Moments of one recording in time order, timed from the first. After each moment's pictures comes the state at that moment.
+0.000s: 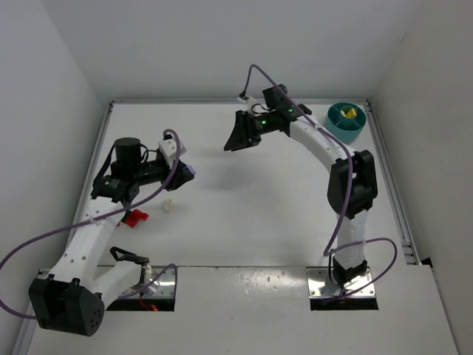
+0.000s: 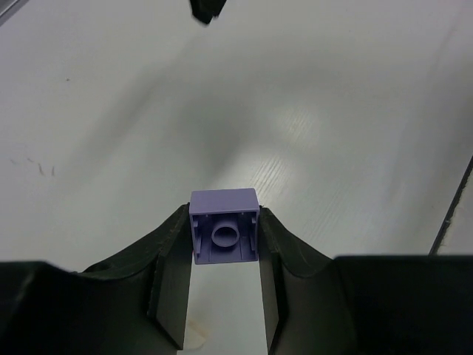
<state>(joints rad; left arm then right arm) -0.10 0.98 0.88 -0.45 0.78 0.43 0.37 2.03 1.74 -0.55 -0.93 0.28</state>
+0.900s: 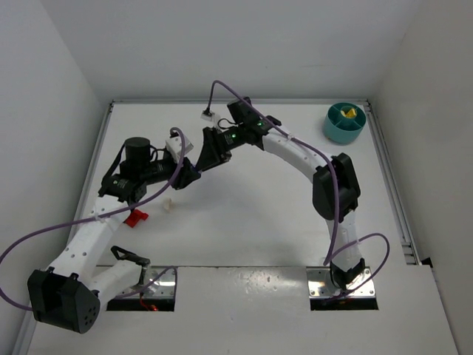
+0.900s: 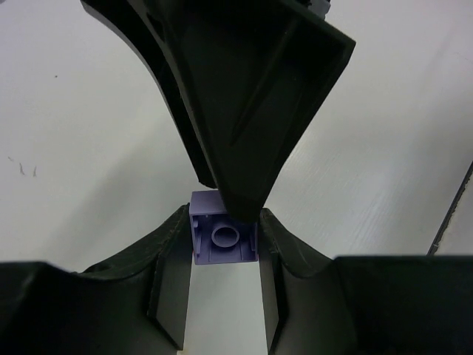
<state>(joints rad) -0.22 1.01 0.86 -0.34 0.66 0.28 0.63 2.09 1.80 -0.46 -1.01 0.42</state>
